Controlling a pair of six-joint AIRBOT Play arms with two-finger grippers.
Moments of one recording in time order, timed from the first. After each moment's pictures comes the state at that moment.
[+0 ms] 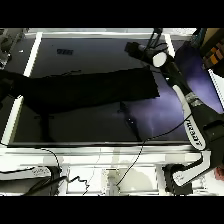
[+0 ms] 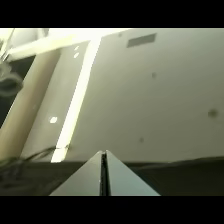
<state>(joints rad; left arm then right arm) 0.67 -1.45 1.05 -0.04 -0.62 -0.34 0.30 -1.72 1.71 -1.04 0.43 1.55</state>
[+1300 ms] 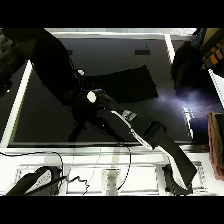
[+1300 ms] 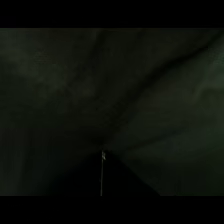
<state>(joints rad) 0.19 -1.05 1.11 0.04 -0.63 -0.57 0.82 -2.21 2.08 -0.97 0.51 1.74</state>
